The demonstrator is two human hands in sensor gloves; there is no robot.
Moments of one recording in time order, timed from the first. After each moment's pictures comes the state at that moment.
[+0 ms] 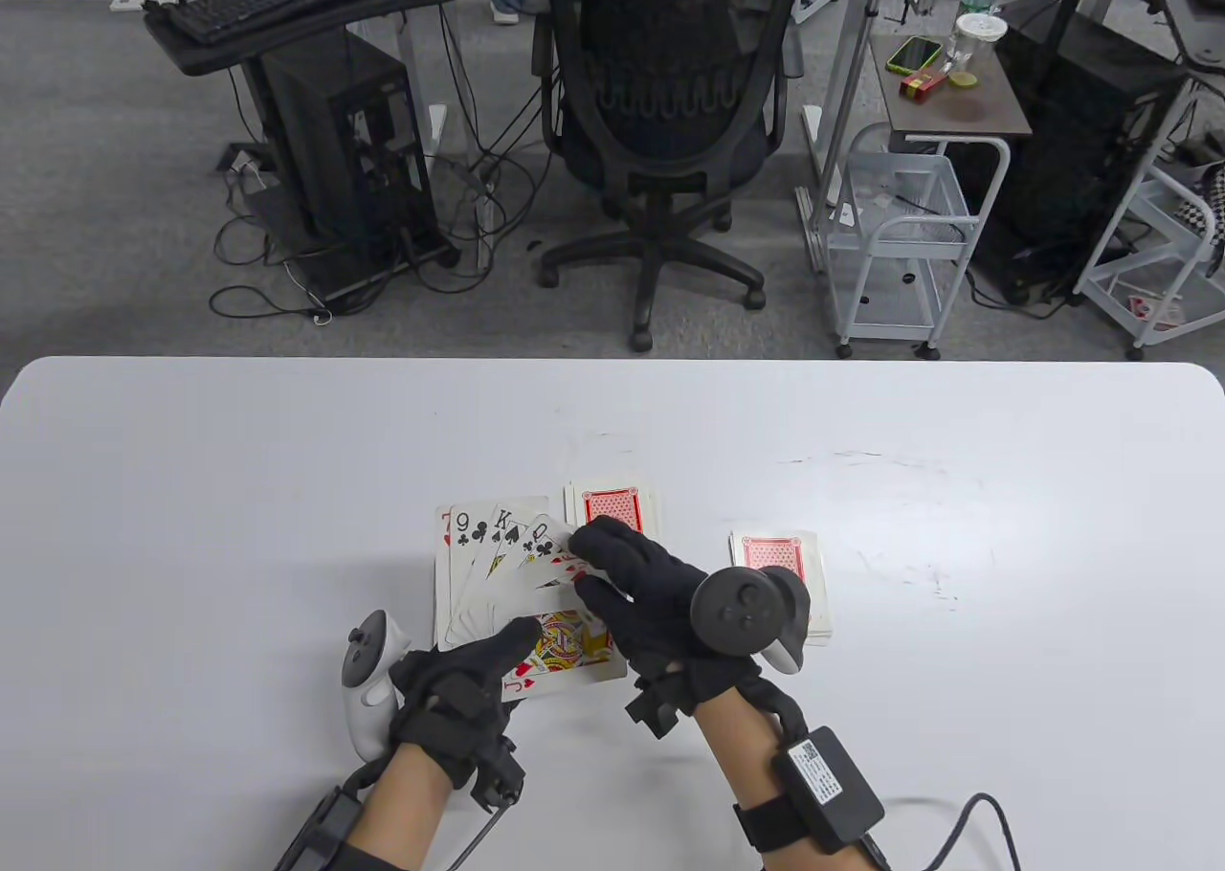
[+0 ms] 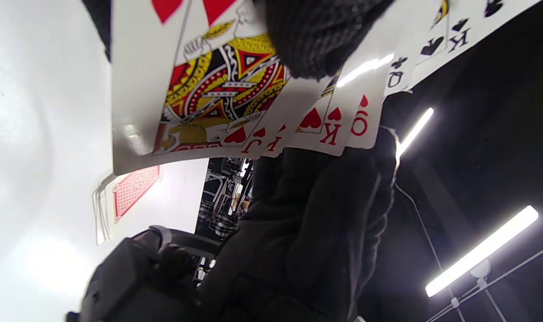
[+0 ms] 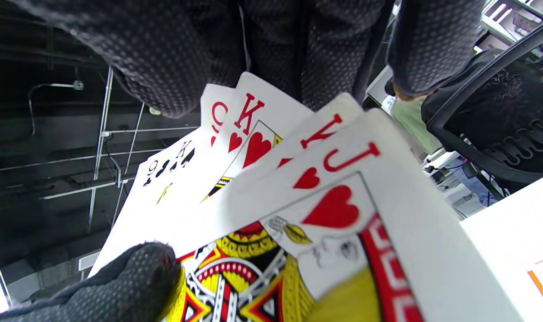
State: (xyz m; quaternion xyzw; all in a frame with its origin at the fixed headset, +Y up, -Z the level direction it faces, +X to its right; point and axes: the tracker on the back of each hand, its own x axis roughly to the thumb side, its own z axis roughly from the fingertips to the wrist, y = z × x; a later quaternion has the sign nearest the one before) left_hand -0.183 -0.759 -0.331 -0.15 -0.08 0.80 0.57; right_hand 0.064 -0.664 -0.356 0.30 -0.15 0.84 0.42
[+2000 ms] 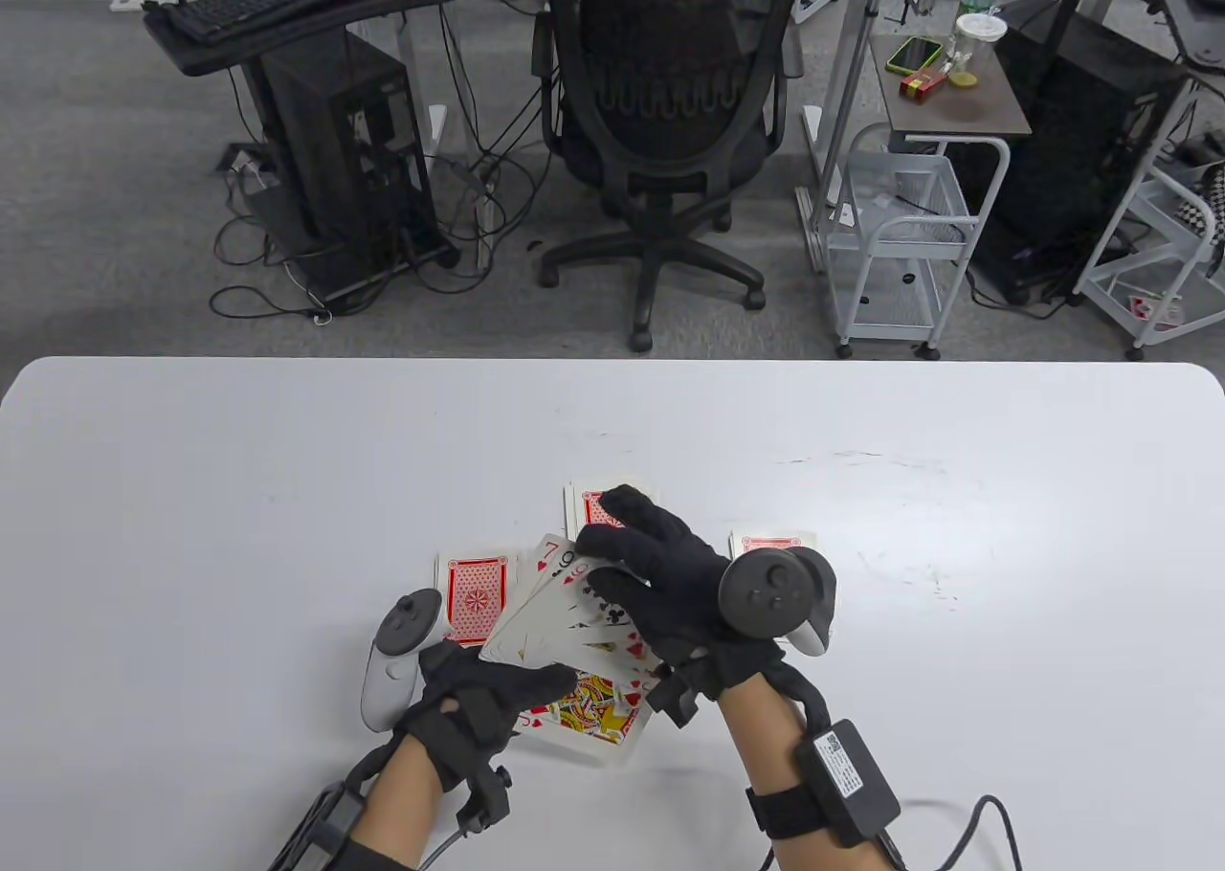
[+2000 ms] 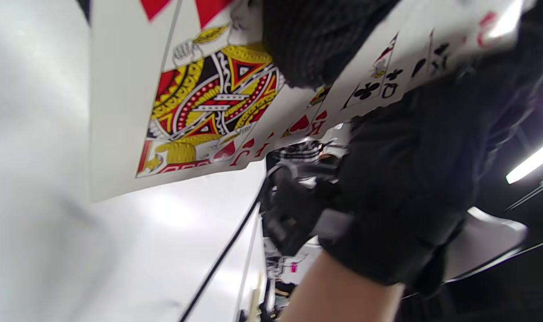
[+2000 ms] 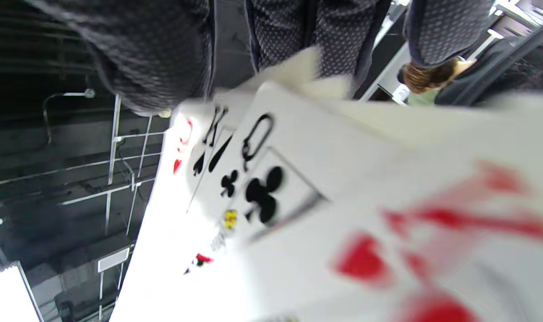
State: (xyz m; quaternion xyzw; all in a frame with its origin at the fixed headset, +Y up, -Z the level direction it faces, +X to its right) left_hand -0.168 -0.758 -0.339 -0.26 -0.17 0.72 0.62; right_hand 0.086 -0.647 -0.363 0.30 -0.13 0.83 0.45
